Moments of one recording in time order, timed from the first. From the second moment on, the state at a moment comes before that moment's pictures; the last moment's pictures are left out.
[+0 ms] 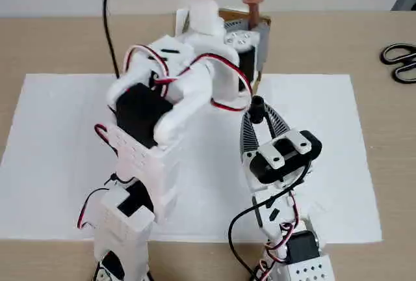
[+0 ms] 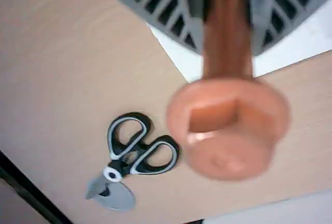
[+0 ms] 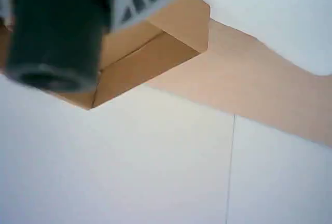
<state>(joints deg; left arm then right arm) 34.4 24.2 -90.8 99.4 22.7 -17.3 -102.6 96.2 10.8 3.3</state>
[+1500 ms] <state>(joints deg) 34.4 -25.1 16.1 35.4 15.0 -17.5 -102.6 96.2 10.8 3.3</state>
